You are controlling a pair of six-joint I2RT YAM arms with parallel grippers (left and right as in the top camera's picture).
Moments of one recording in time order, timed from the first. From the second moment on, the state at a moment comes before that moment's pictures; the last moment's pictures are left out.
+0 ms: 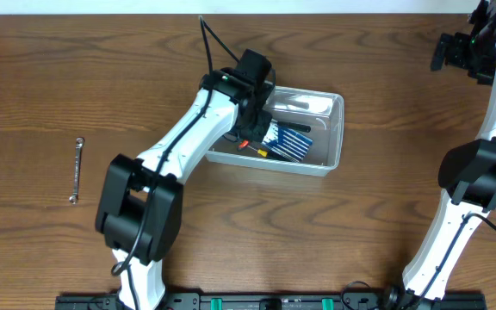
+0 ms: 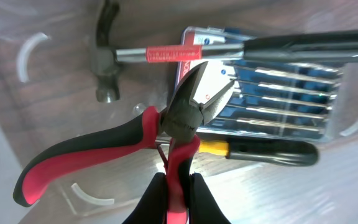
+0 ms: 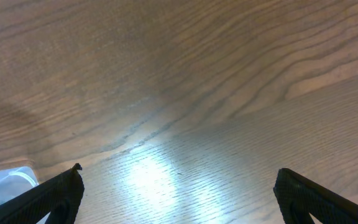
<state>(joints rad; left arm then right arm) -0.49 2.00 1.60 -0.94 0.11 -0.08 -0.27 2.36 2.59 -1.58 0.03 0.10</state>
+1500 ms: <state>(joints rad) -0.49 2.11 1.60 -0.91 0.11 -0.07 -0.27 2.36 2.59 -1.58 0.03 0.10</state>
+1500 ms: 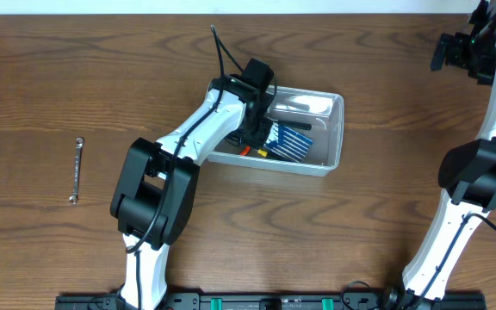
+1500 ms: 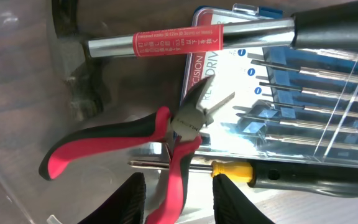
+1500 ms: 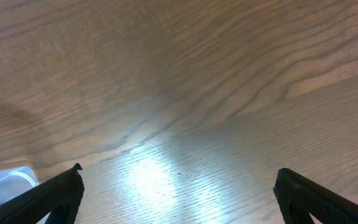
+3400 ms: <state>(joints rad) 0.50 1.85 1.48 -1.04 -0.04 0.02 -0.27 2.36 2.59 -1.58 0.03 0.10</state>
